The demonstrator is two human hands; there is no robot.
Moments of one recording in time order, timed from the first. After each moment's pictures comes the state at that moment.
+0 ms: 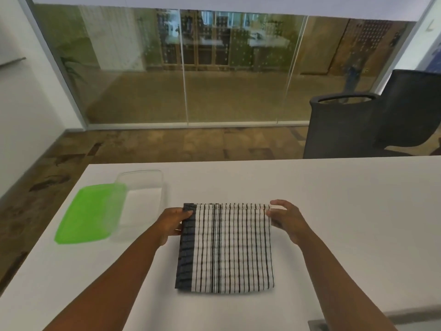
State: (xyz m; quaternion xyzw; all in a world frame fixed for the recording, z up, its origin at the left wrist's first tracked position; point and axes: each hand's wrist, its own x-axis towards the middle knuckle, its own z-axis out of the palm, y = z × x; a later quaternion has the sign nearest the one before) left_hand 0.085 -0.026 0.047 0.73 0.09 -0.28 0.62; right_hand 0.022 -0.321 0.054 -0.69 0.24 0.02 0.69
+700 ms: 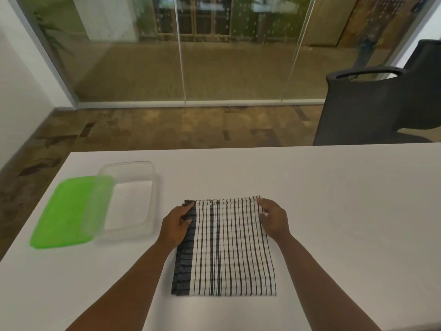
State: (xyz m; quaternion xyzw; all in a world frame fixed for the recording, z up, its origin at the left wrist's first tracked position) left_hand 0.117 -0.046 -0.038 0.87 -0.05 -0.10 0.48; right_hand 0.078 -0.301 -0.023 -0.90 0.17 -0.03 0.41
